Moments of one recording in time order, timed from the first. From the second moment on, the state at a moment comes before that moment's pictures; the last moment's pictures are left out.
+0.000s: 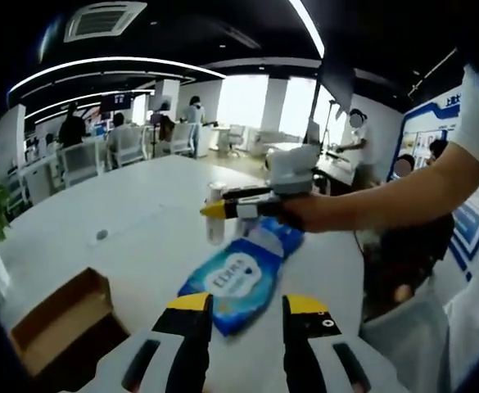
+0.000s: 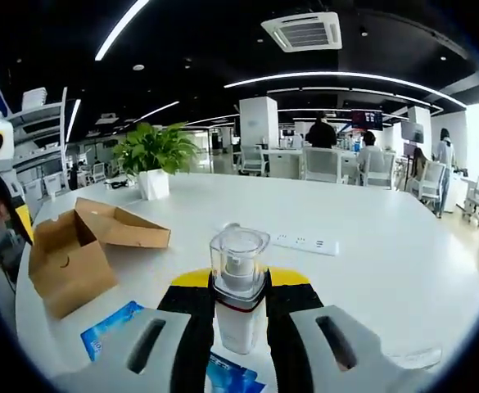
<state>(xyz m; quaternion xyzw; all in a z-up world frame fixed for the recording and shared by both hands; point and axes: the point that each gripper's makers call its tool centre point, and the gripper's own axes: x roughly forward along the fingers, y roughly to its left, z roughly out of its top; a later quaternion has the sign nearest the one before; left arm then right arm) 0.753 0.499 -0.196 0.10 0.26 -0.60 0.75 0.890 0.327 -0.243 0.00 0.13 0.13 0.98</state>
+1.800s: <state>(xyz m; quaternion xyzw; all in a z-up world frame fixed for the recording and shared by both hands) 0.754 0.502 -0.223 0.11 0.29 -0.59 0.74 0.892 0.322 -0.273 -0.03 0.14 0.11 0.98</state>
